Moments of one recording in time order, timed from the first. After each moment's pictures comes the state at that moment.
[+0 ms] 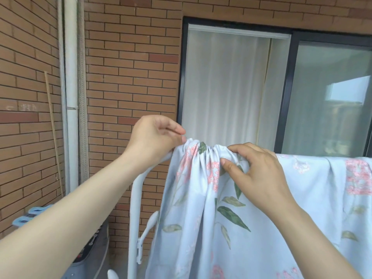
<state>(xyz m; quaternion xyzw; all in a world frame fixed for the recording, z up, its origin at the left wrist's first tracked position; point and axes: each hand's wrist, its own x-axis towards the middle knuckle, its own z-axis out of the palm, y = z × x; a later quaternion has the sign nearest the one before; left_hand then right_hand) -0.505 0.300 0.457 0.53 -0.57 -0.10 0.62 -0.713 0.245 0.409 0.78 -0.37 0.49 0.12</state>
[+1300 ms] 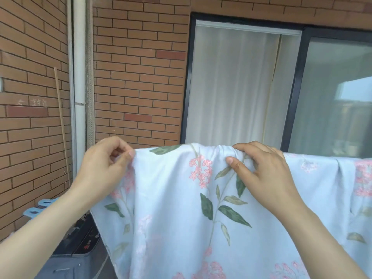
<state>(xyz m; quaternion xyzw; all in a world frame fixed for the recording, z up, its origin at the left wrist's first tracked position) -0.428 0.334 0.396 0.61 -0.55 0.12 0.56 -0.714 0.240 0.405 0.79 -0.37 0.48 0.13</state>
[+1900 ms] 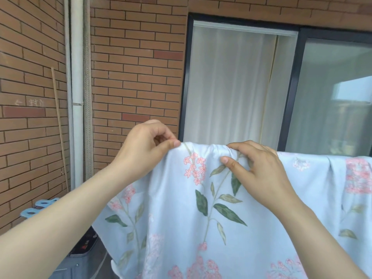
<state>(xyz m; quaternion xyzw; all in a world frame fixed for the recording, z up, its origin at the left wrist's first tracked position) -0.478 0.303 0.432 0.51 -0.66 0.13 0.53 -0.719 0.245 0.409 0.80 -0.36 0.47 0.11</state>
